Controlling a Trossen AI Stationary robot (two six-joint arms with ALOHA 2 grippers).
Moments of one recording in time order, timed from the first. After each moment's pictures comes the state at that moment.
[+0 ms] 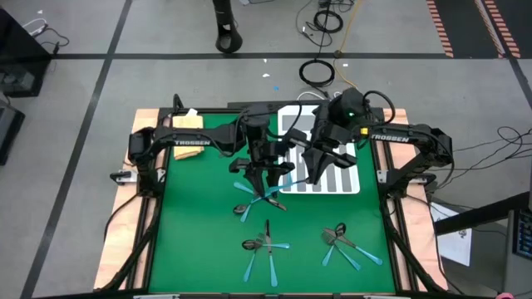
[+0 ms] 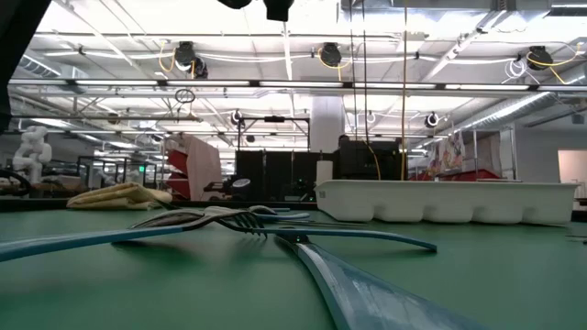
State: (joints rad) left arm 0.15 1.86 1.59 0.33 1.57 -0.58; right arm -0.23 1.55 1.38 0.81 -1.57 0.21
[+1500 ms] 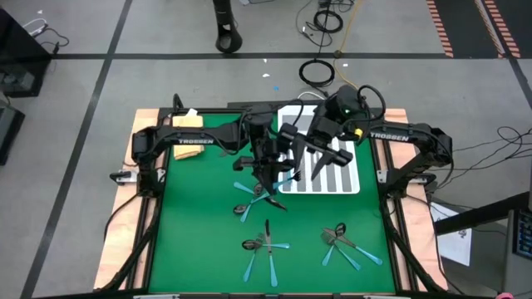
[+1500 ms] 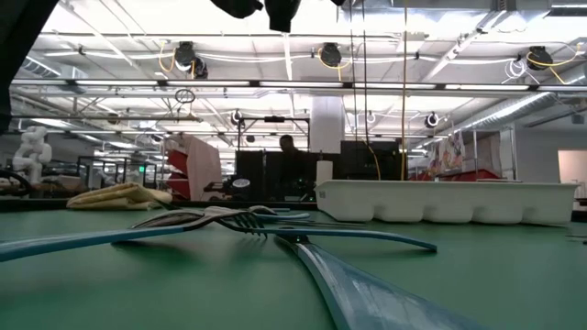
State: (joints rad) left arm 0.18 1.89 1.59 0.34 1.56 -0.56; right arm -0.27 1.55 1.37 0.73 -1.46 0.35
